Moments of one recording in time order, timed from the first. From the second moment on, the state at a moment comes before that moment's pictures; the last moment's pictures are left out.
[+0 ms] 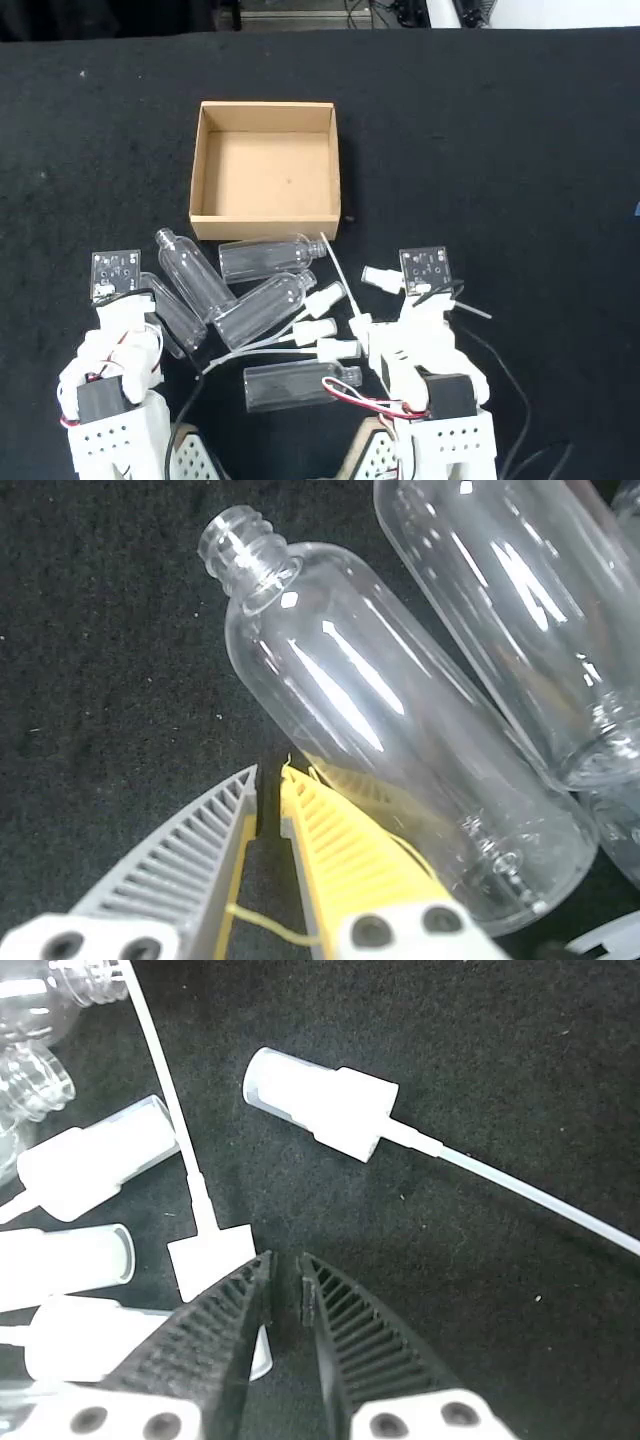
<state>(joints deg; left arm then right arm) -21.4 -104.0 96.0 72.8 -13.7 -5.4 -103.0 97.0 74.4 -4.0</state>
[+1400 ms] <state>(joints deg) -39.3 -89.0 66.5 77.4 -29.9 -5.5 -101.0 71.6 64.7 22.6</state>
